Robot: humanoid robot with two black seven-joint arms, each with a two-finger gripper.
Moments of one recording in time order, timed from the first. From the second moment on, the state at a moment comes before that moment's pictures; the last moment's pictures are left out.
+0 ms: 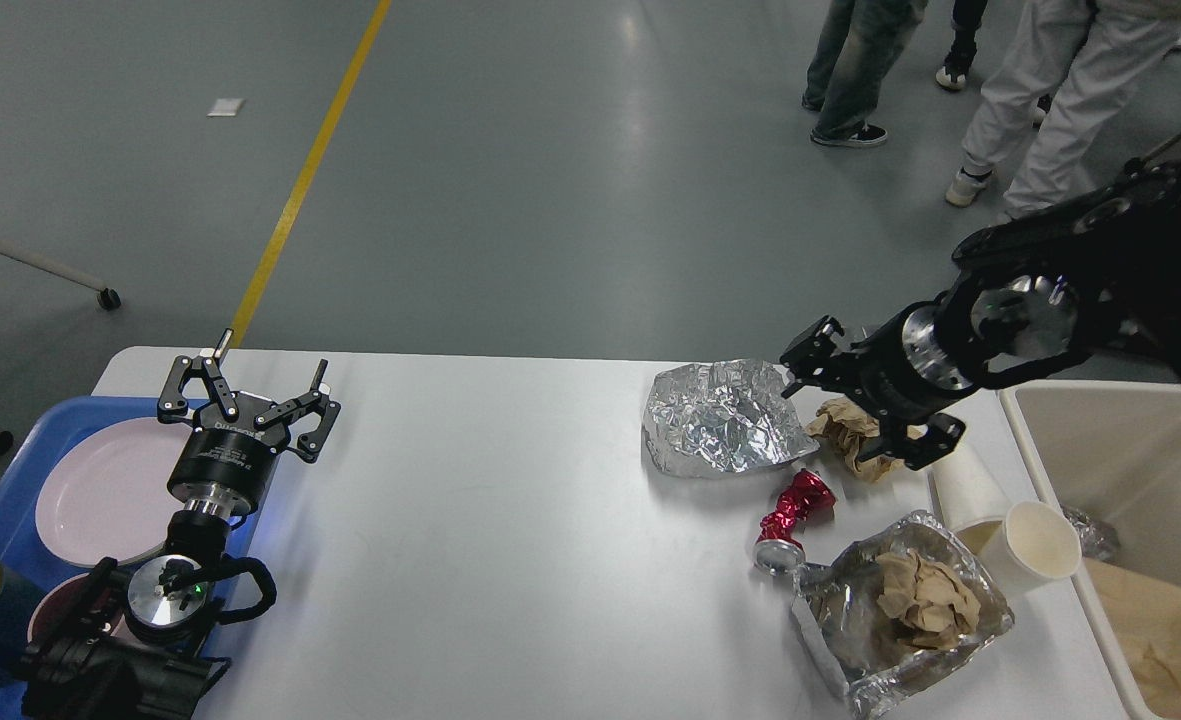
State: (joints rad) left arm -0.36 0.09 -1.46 -0.68 0.07 -0.60 -0.06; right arm 1.78 -0.28 -1.06 1.22 0.60 0.32 -0.26
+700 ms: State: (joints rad) left arm -0.36 0.09 -1.46 -0.68 0.07 -0.60 -0.06; right arm 1.11 0.05 -0.70 0.44 0.66 0.13 -0.26
